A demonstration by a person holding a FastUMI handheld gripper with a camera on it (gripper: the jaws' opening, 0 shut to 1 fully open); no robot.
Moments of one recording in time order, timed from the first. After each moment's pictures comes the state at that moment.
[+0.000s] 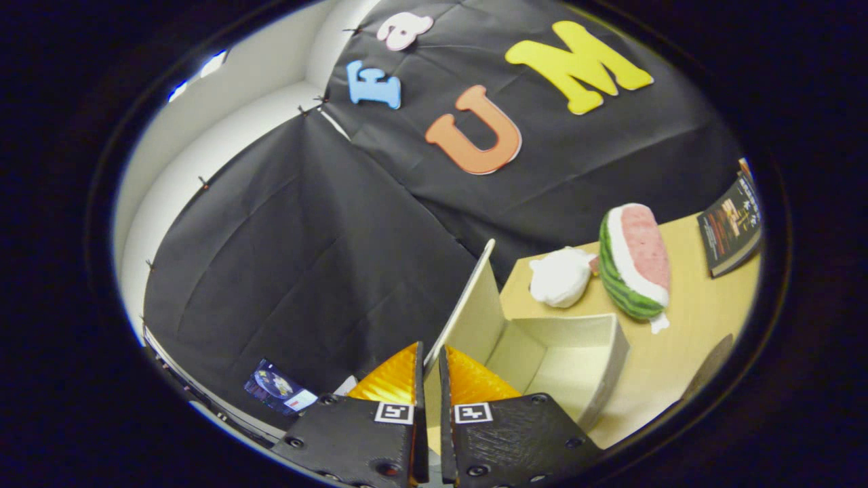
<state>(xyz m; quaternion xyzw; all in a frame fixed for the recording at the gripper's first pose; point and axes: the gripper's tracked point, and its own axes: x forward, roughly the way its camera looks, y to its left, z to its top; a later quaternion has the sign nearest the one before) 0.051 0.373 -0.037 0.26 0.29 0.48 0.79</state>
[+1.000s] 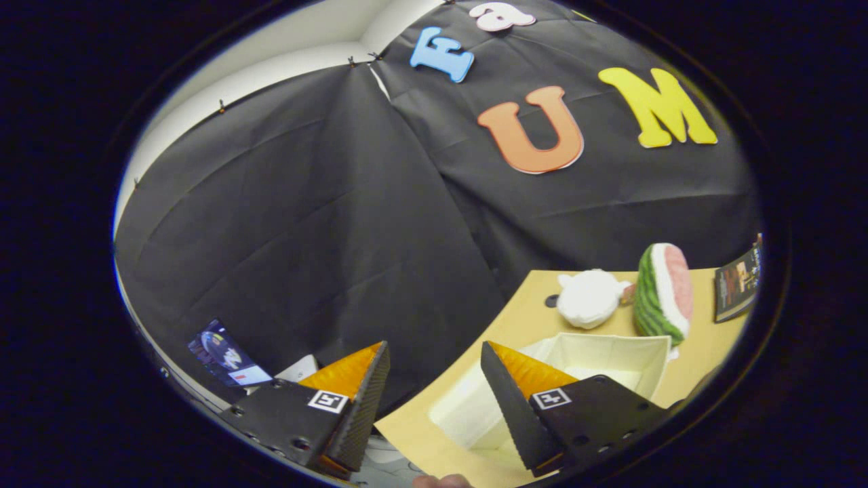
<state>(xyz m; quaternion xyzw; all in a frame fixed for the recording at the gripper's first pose) 0.031 0.456 -0.039 0.14 0.26 0.42 0.86</state>
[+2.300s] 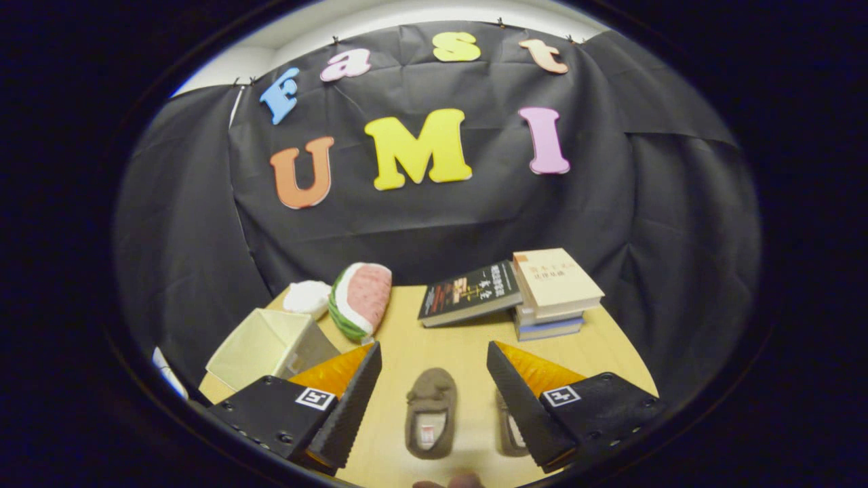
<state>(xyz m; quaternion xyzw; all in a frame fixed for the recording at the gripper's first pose) 0.070 0.009 -0.169 0.06 0.24 0.06 0.97</state>
